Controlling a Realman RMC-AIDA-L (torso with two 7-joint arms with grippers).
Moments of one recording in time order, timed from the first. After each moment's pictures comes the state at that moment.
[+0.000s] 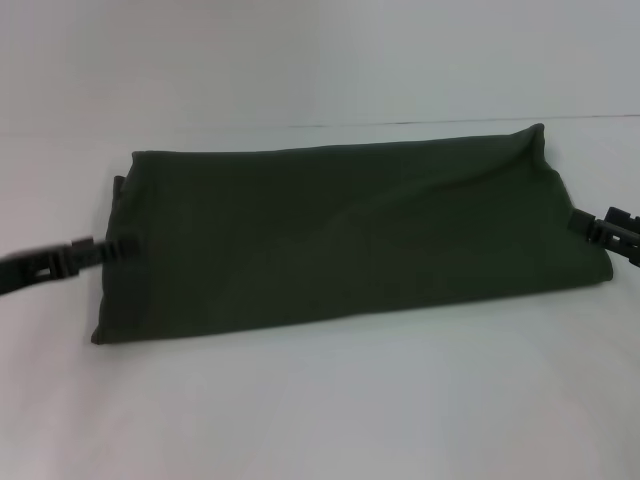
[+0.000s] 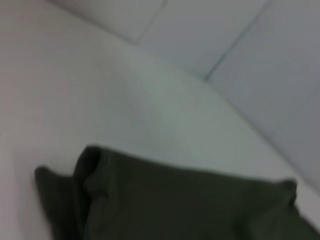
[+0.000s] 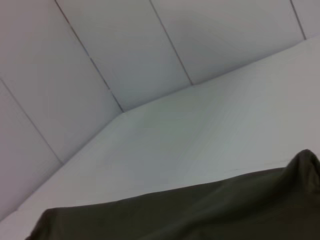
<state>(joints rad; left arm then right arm) -0.52 -2.11 0.31 0.82 2.28 1.45 -1.90 0.42 2.04 -0.31 -0.56 -1.97 -1.36 1.53</state>
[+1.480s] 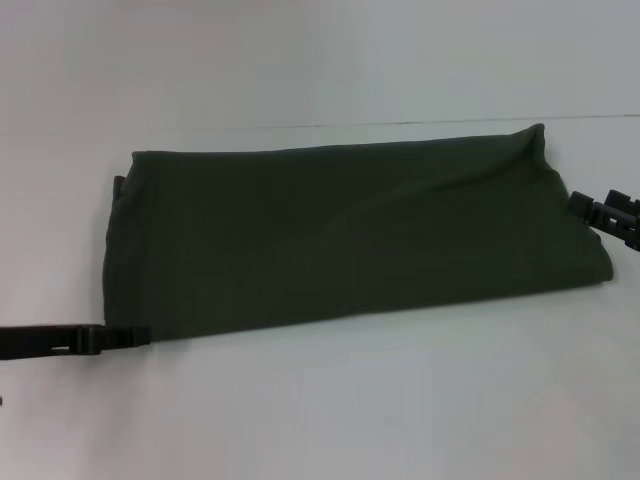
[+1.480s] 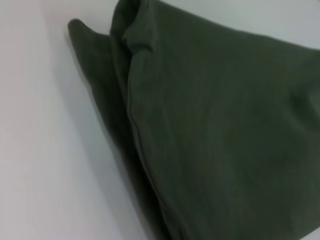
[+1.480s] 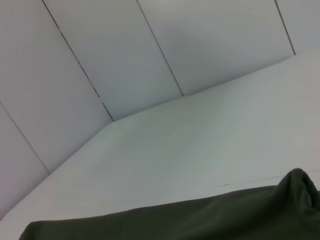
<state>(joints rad) -0.52 -2.14 0.47 0.85 2.51 1.37 -2.06 0.45 2.05 -0.30 -0.56 -1.95 -1.32 1.51</state>
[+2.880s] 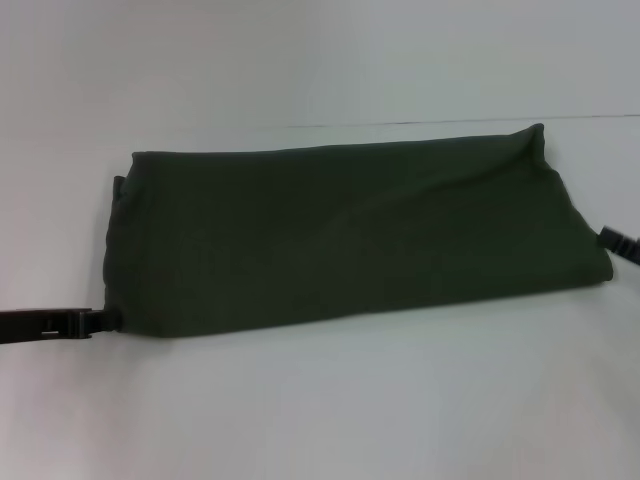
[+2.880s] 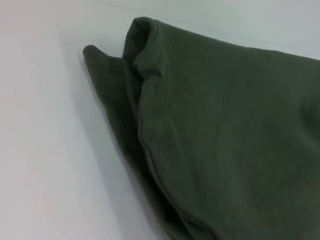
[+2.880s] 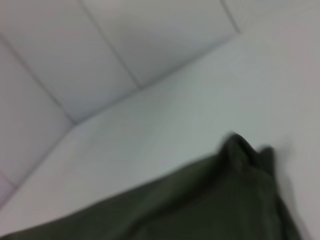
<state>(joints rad) -0.52 -2.14 0.48 0.89 2.50 1.35 -2.07 0.38 2.05 -0.30 -0.55 -1.98 -1.25 1.67</state>
